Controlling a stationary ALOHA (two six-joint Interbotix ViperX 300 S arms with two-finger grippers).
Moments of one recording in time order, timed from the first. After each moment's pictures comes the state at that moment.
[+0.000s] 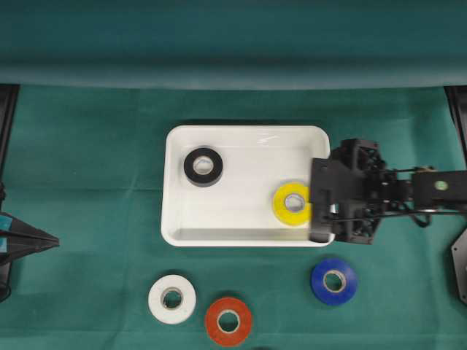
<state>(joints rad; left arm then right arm) 0.07 -1.42 1.46 -0.03 0.17 0.00 -0.24 -0.24 0.85 -0.46 0.41 0.35</state>
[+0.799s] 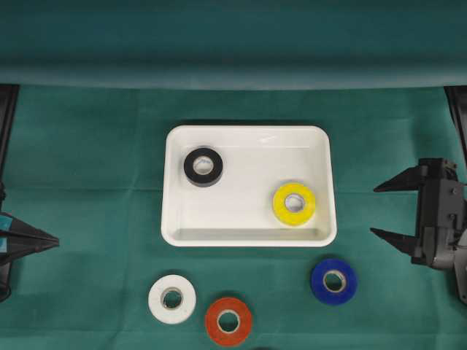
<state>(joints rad) 0.07 -1.42 1.46 -0.02 0.17 0.00 -0.24 -0.76 1.24 -0.44 0.21 0.35</state>
